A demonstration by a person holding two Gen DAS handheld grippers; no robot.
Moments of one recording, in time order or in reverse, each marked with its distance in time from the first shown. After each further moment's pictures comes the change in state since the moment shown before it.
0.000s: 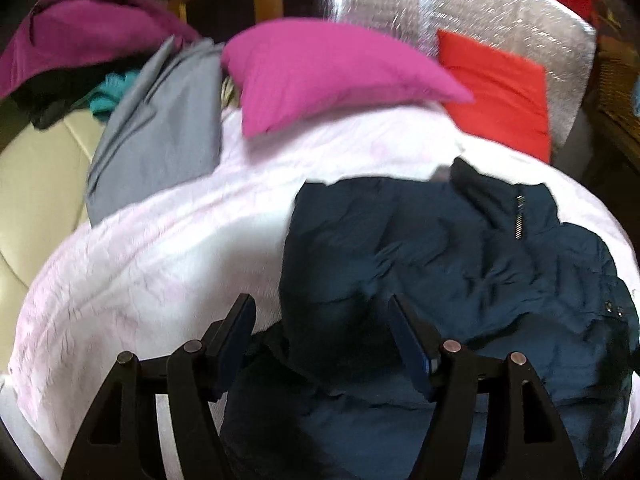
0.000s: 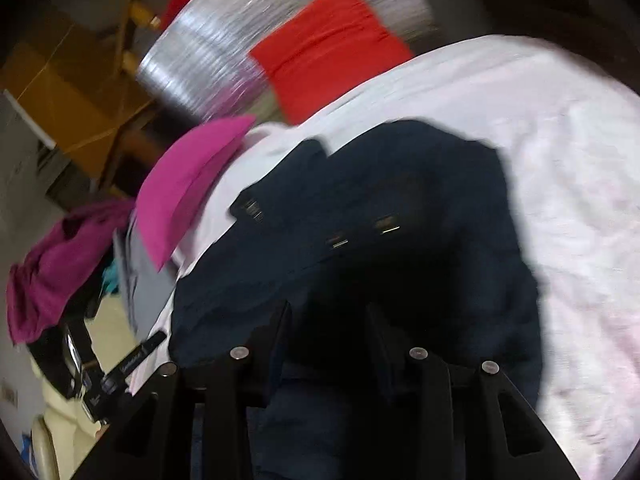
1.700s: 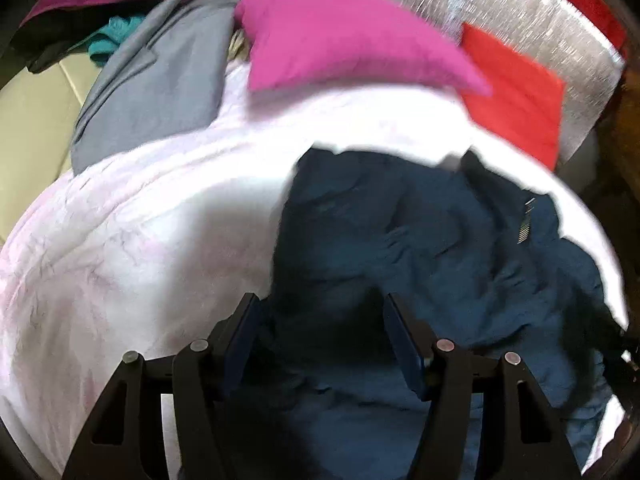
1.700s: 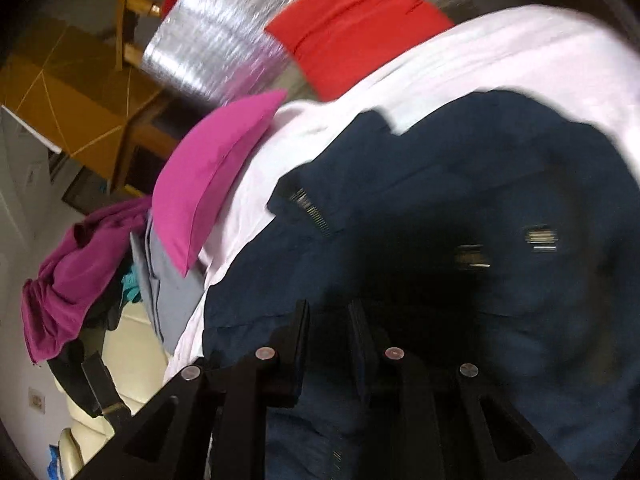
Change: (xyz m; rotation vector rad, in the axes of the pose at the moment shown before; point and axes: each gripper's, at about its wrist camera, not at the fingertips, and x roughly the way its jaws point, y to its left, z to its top) left arm 0.029 0.008 -0.007 -0.128 0.186 -0.035; right arm 0.088 0.045 0.036 0.083 0.081 0.089
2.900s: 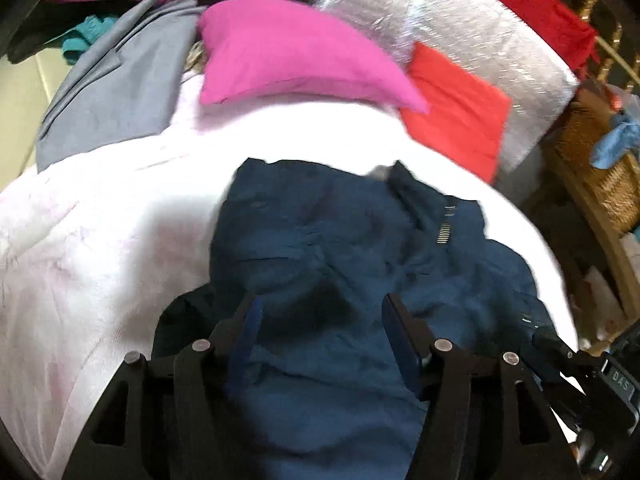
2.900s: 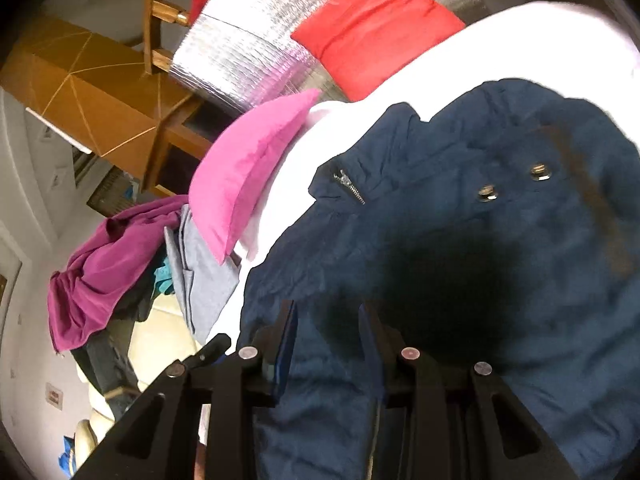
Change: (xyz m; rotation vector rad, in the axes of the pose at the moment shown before) left arm -0.026 -0.019 -0.012 -0.022 -0.055 -0.233; right arm -0.035 0.004 -0.034 0.005 -0.050 0.084
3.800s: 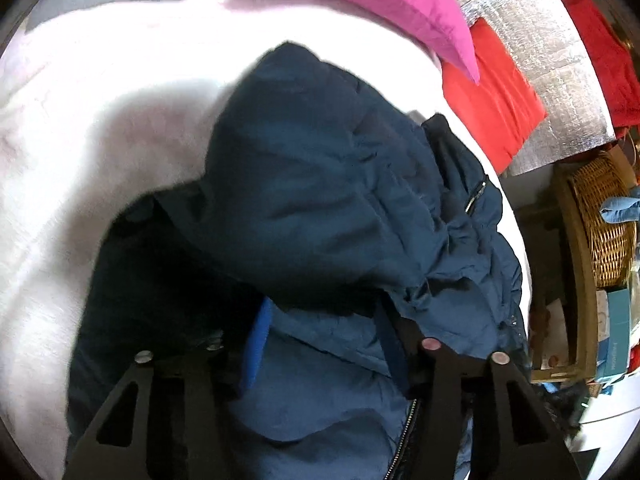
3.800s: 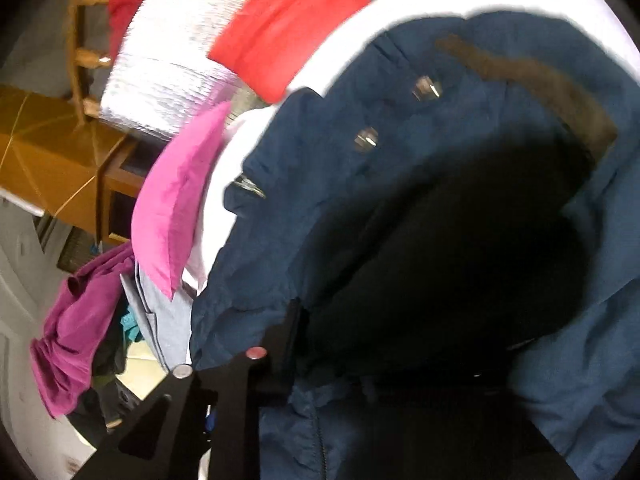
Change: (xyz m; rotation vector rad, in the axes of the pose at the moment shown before) left arm 0.042 0.036 -0.013 -0.264 0.246 -0.148; right arm 0.007 -0.036 -0.018 0.143 -0.112 -0.095
